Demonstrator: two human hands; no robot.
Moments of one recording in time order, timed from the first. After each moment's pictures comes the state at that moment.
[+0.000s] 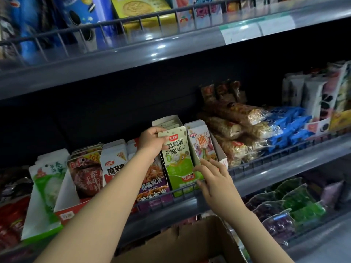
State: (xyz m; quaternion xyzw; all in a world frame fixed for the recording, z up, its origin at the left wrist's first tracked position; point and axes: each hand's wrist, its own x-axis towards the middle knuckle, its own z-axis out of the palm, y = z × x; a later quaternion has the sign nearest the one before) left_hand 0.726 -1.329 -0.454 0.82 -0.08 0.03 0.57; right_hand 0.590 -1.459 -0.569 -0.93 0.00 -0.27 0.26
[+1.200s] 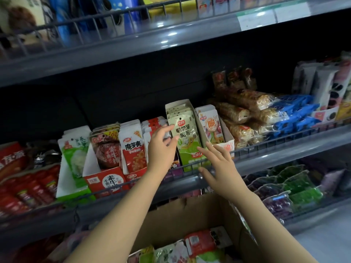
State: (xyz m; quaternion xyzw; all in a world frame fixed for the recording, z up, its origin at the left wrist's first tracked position) left_hand 0.642 -1.294 -0.495 0.82 -0.18 0.16 0.52; right_hand 0.565 -1.444 -0.563 -0.91 -0.05 -0.26 0.31
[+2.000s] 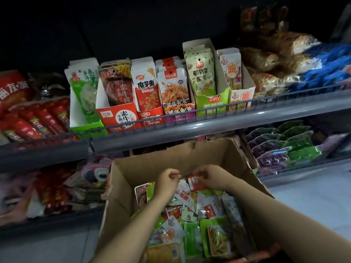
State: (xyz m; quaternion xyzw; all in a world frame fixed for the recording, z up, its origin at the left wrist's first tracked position) left_hand 0.552 -1.208 -0.706 0.89 0.01 -0.10 0.45; right_hand 0.528 -1.385 -0.675 -0.94 -0.07 0.15 0.29
